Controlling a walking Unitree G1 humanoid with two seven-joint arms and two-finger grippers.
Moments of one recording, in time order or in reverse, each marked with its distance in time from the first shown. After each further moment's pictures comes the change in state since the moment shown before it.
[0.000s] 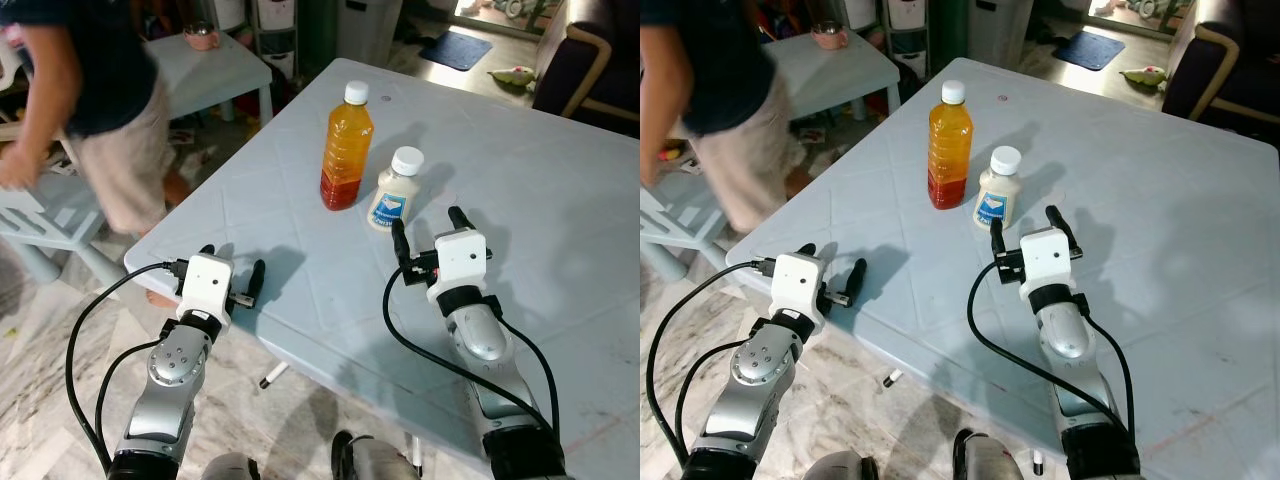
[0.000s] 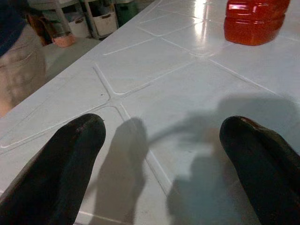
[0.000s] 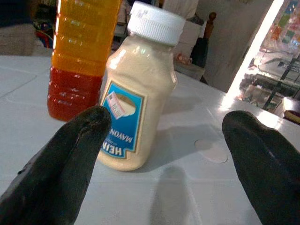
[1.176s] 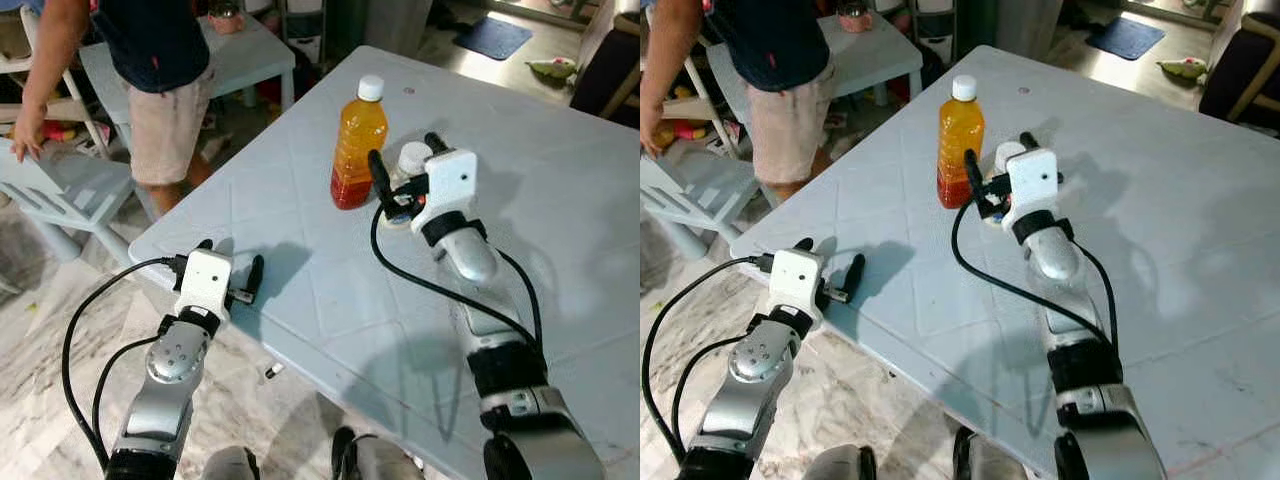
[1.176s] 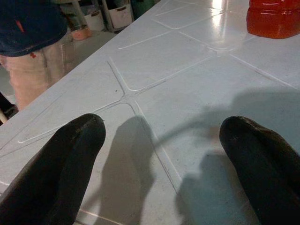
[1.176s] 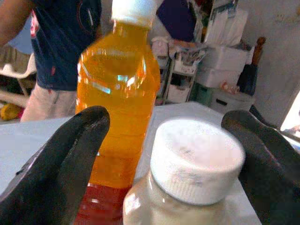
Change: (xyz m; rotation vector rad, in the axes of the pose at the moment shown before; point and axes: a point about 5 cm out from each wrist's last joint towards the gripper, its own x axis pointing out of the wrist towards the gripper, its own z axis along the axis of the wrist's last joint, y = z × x) left arm 0.001 0.001 0.007 0.024 -0.019 0.006; right arm 0.067 0.002 0.047 0.081 -0.116 0.136
